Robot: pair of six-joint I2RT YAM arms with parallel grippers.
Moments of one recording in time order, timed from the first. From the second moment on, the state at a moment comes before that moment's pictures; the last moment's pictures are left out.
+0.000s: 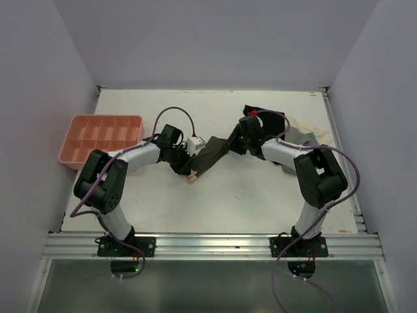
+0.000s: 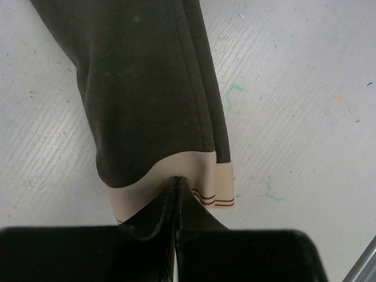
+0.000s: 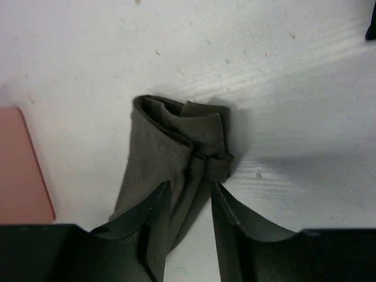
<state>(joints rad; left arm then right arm) -0.43 1.73 0.99 -0.40 0.48 0.33 0.48 1.83 1.07 -0.01 -0.01 0.93</state>
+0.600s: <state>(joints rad) -0.46 1.69 0.96 -0.39 0.47 0.35 0.50 2.05 1.20 0.13 -0.18 0.98</state>
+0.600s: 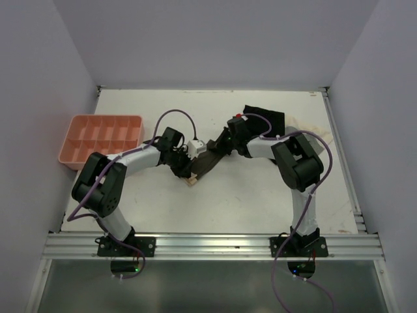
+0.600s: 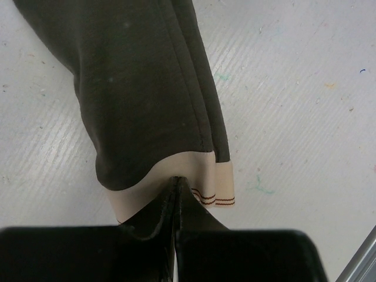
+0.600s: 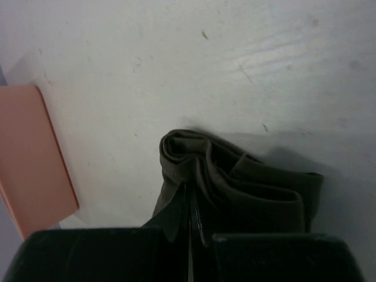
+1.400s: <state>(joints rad) -0.54 1.46 0.94 -0.44 0.33 0.34 0.49 2.11 1.24 0.21 -0.29 0.86</state>
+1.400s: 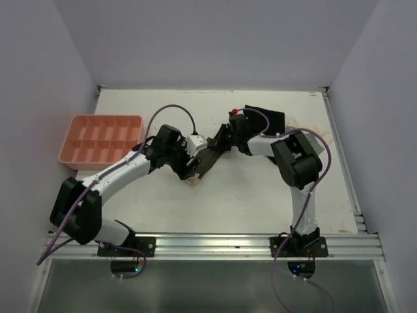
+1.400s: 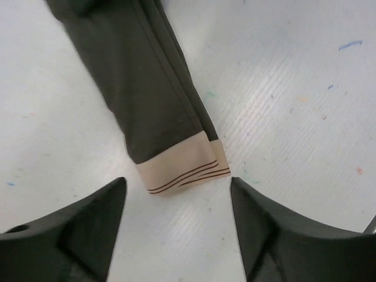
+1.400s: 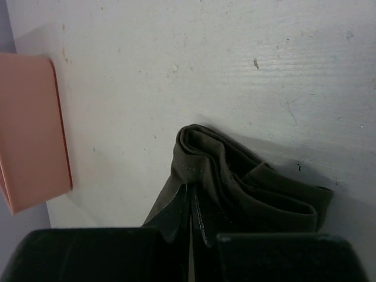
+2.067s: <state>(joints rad) -0.08 1.40 1.20 -0.36 0.55 0.13 0.74 2.00 1.29 0.19 -0.36 0.88</state>
